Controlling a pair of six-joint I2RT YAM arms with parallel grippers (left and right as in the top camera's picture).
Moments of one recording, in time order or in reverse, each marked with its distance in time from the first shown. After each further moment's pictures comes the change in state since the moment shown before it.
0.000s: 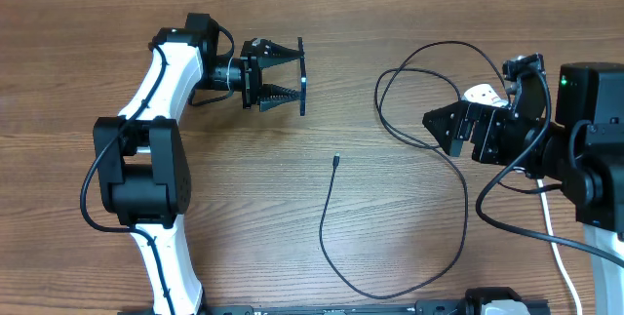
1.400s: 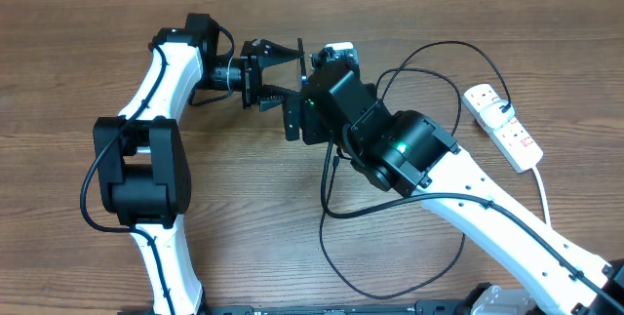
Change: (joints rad) left arm 0.000 0.000 0.000 0.000 0.000 -0.026; right arm 0.770 0.383 0.001 0.505 0.694 0.292
